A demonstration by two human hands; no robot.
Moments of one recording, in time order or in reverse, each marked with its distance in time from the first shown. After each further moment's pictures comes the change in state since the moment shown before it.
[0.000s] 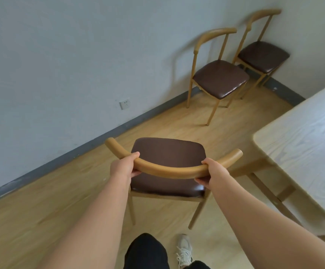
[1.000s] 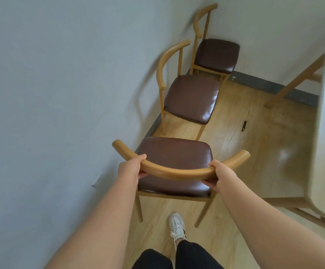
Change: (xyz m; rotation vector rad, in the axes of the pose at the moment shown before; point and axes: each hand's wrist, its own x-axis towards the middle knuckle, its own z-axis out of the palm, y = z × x) left_hand 0.254 0.343 0.263 0.418 -0.319 0.017; right_hand 0.135 -0.274 0.220 0.449 0.230 0.072
